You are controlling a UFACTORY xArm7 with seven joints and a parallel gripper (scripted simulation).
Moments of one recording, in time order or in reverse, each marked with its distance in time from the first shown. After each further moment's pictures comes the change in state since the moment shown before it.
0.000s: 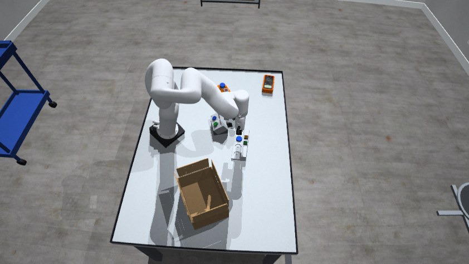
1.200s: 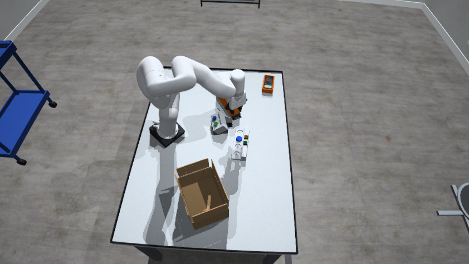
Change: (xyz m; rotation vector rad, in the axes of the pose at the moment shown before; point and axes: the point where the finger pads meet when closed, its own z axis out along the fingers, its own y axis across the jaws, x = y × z) arm 0.033 0.088 -0.061 -0.037 0.027 0.909
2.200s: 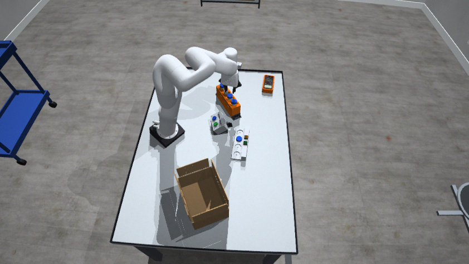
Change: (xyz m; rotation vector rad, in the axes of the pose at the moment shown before) arm 0.156 0.050 0.007 0.000 -0.039 0.818
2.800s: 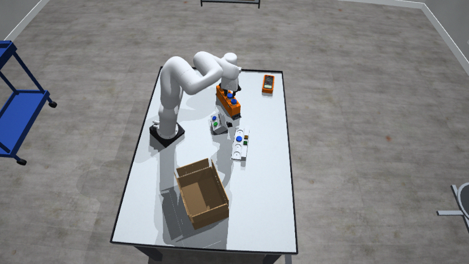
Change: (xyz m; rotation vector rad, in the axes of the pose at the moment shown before) arm 0.000 0.000 0.035 0.000 -0.006 0.000
